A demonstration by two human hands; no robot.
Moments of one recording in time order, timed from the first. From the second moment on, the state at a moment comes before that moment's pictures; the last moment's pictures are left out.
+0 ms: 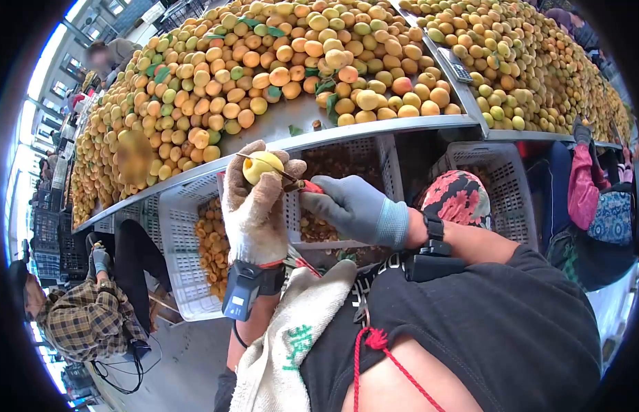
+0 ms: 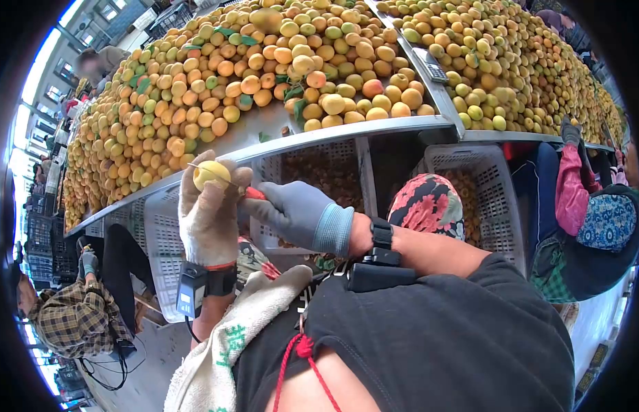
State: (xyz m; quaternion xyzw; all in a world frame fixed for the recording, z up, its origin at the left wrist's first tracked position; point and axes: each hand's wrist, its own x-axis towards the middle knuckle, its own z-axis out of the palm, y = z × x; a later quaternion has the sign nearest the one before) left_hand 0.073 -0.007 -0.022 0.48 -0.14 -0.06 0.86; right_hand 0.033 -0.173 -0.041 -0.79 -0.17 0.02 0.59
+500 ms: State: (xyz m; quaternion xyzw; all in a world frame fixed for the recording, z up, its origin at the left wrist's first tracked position) left_hand 0.094 -0.014 -0.051 0.39 -0.02 -0.10 0.92; right_hand 0.051 -0.169 -0.058 -0.90 -0.14 -0.01 0.42
